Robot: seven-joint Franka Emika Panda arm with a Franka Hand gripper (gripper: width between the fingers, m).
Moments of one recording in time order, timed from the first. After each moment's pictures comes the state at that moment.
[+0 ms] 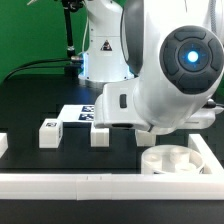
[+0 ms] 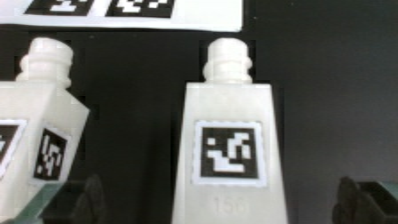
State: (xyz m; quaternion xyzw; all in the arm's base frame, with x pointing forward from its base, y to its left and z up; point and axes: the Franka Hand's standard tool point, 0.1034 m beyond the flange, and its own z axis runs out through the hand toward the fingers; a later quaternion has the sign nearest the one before) arm 0.510 0.057 0.030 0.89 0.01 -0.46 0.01
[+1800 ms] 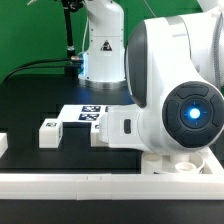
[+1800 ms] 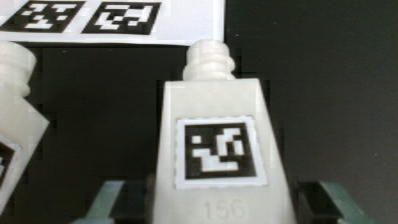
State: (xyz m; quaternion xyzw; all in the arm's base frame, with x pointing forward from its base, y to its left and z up) arm 0.505 0.069 0.015 0.86 0.01 -0.51 0.00
